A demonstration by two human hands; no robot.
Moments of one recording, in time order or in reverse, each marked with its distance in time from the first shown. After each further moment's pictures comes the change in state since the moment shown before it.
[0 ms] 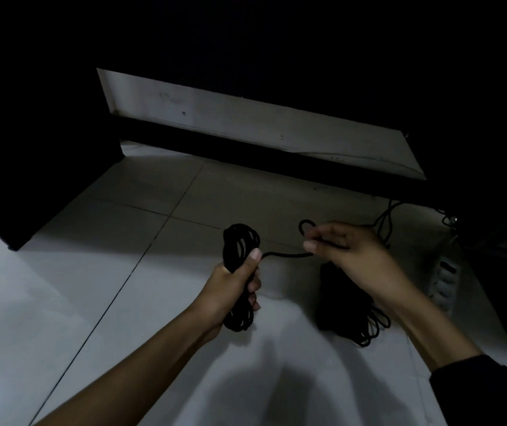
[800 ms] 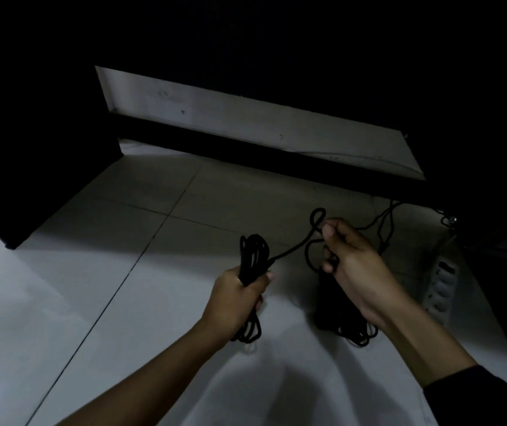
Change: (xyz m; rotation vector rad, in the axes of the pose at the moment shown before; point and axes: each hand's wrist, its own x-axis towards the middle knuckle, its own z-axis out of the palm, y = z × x) left_hand 0.004 -0.024 0.004 0.288 0.132 0.131; right_hand -0.004 0.004 0.014 0.383 0.130 0.088
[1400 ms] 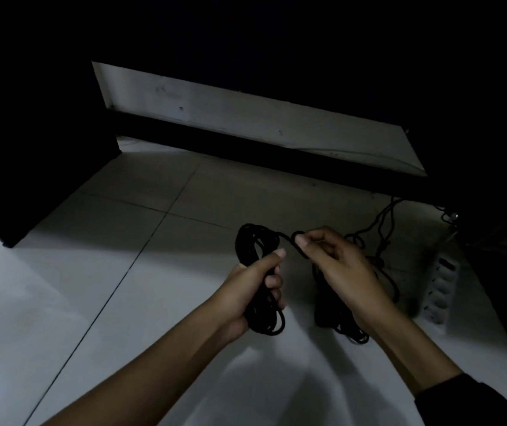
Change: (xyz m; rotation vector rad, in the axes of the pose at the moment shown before) left_hand 0.001 0.031 0.013 -0.576 -0.258 -0.341; right_hand -0.010 0.011 0.002 -0.407 -0.089 -0.148
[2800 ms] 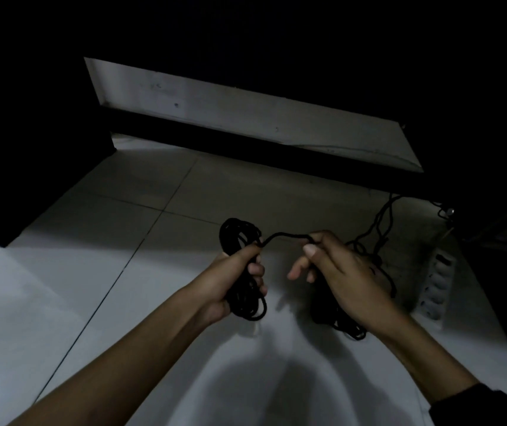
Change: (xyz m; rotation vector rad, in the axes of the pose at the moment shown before) left_hand 0.008 0.015 -0.015 -0.019 0.080 -0.050; right_hand -0.013 -0.004 -0.010 -0.216 -0.132 -0.074
